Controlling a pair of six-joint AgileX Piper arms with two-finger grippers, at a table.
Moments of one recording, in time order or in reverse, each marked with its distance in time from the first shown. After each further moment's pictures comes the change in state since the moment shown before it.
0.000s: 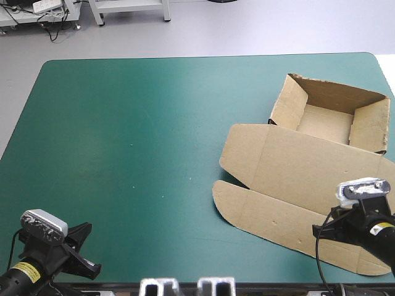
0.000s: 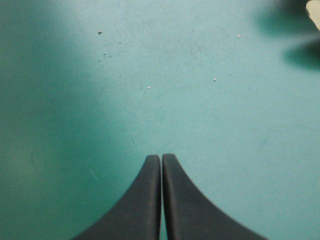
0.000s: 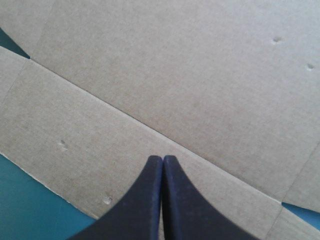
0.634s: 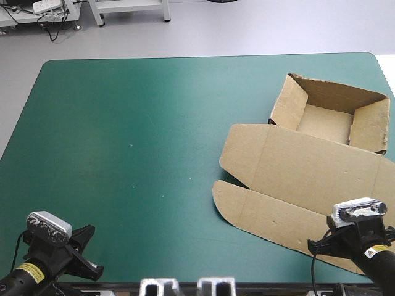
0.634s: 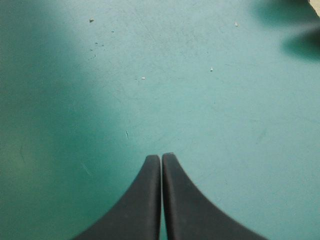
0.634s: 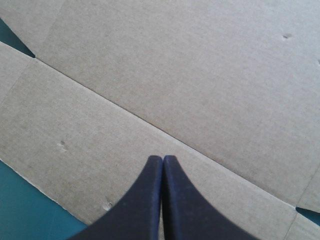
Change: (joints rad) left arm 0.000 -0.012 0.039 -0.011 -0.010 0.007; right arm 0.000 -0.187 0.147 0.036 -0.078 -0.030
